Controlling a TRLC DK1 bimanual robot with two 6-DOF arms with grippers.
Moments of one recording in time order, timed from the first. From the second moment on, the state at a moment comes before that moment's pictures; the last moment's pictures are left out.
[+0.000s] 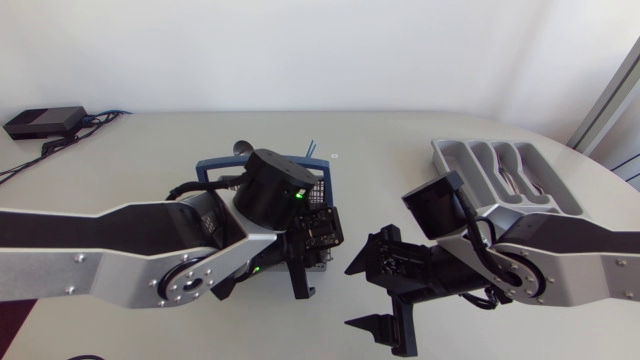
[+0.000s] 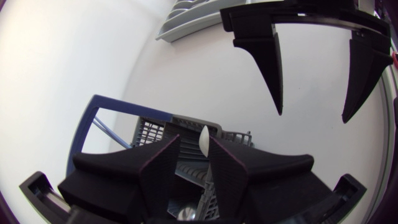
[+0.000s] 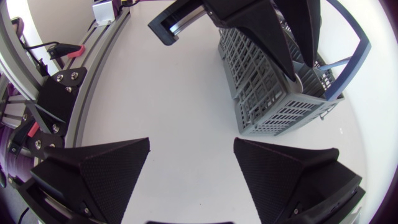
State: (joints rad) left arm -0.90 1.57 0.84 0.01 -0.26 0.74; right arm 0.63 1.39 0.60 -0.21 -0.46 -0.76
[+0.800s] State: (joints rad) left arm -0.90 1.65 0.93 -0.07 -0.28 0.75; right arm 0.63 1.39 0.60 -0.20 -0.46 -0.76
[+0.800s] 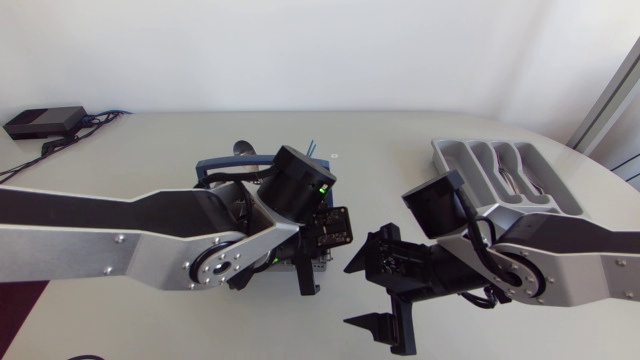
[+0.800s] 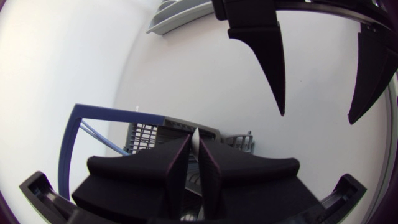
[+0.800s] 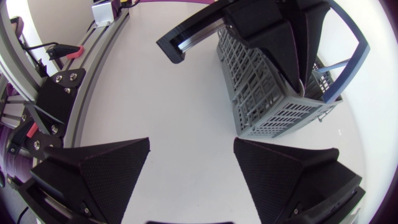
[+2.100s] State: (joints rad) left arm -0.86 1.37 0.99 -0.22 -0.17 0.43; right arm 0.58 1.07 0.60 -0.13 -0.24 -0.50
